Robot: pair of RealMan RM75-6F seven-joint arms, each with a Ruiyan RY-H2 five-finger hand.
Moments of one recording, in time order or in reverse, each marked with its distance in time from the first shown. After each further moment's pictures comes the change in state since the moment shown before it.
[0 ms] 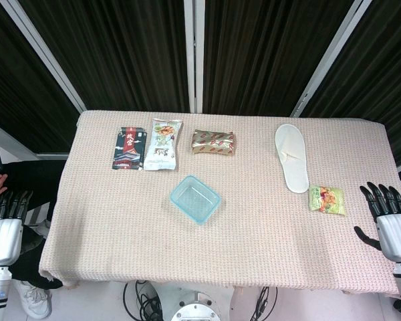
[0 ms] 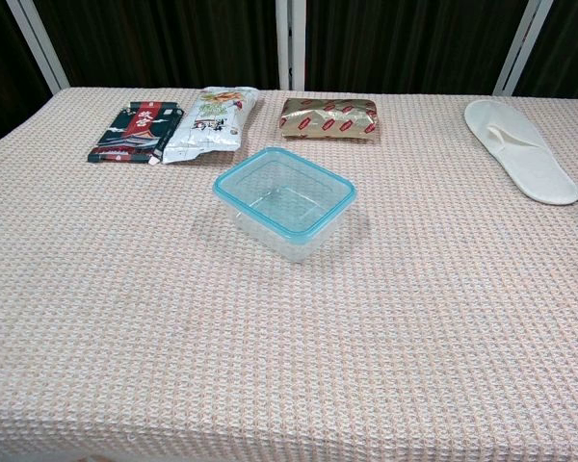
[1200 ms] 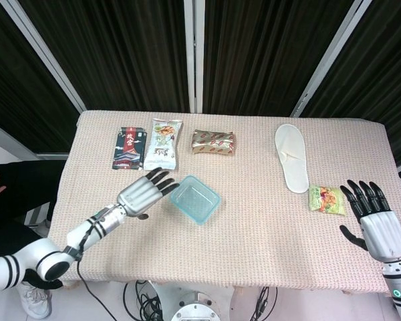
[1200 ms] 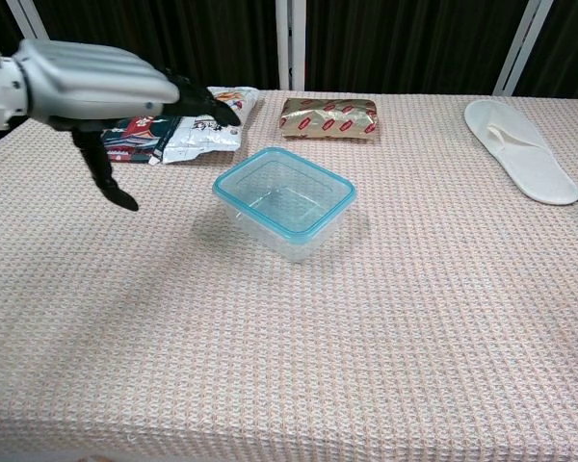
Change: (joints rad) left arm -0.738 -0.053 -0.216 -0.099 -0.039 -0.985 0.138; right arm 0.009 0.052 0.017 -0.123 -0.127 0.019 -0.091
